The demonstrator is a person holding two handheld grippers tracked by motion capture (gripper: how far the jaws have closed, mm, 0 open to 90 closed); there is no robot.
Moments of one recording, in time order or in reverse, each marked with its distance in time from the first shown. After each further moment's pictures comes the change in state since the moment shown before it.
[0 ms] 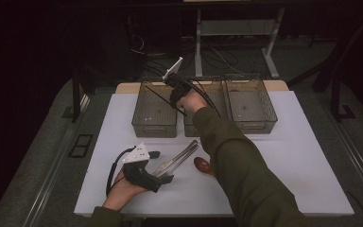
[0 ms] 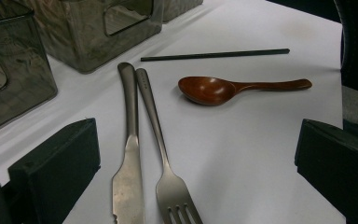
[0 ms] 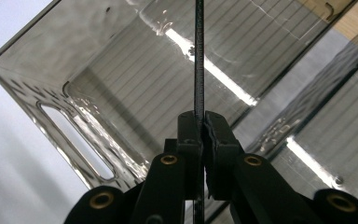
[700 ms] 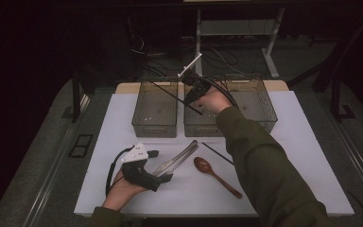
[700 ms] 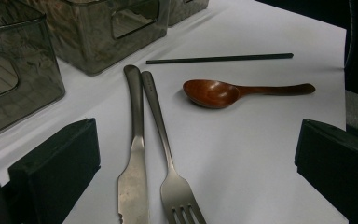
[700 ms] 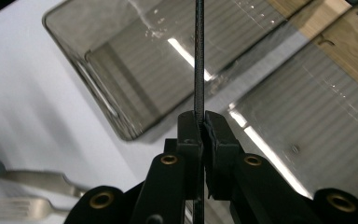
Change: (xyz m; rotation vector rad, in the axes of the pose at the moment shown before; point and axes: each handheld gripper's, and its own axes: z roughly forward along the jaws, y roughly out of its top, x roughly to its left) left arm 0.001 0.000 -0.003 -0.009 0.016 -0.005; right arm -0.018 -0.039 -0.056 -0.084 0.030 -0.142
